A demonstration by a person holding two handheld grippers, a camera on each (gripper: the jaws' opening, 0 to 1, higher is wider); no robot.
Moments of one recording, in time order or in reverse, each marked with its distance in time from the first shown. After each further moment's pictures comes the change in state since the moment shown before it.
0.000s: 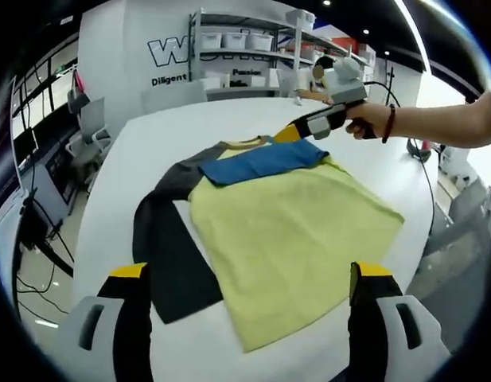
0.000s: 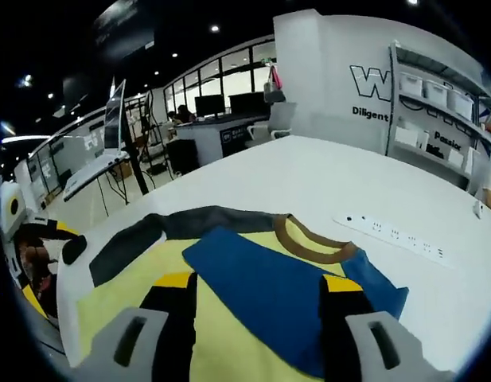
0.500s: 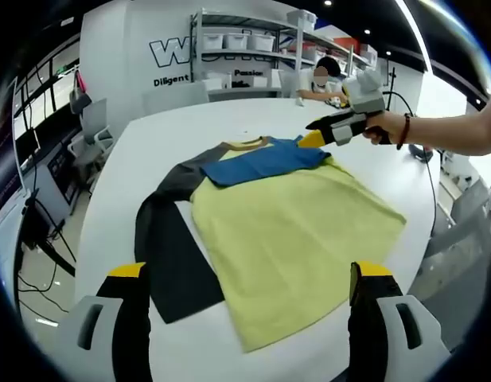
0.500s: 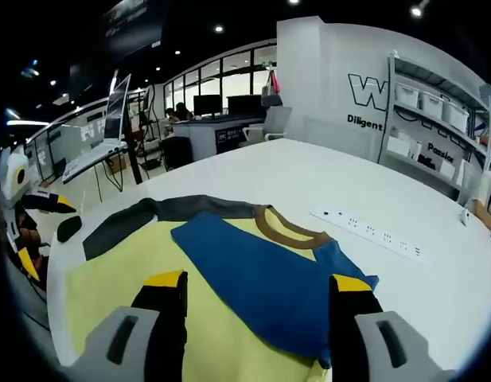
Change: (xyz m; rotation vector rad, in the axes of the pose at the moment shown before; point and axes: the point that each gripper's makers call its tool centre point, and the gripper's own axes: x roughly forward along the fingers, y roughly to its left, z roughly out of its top) left arm -0.001 0.001 0.001 -0.002 -0.008 0.017; right arm -0.036 -0.027 -0.020 -0.124 -0.011 -0.072
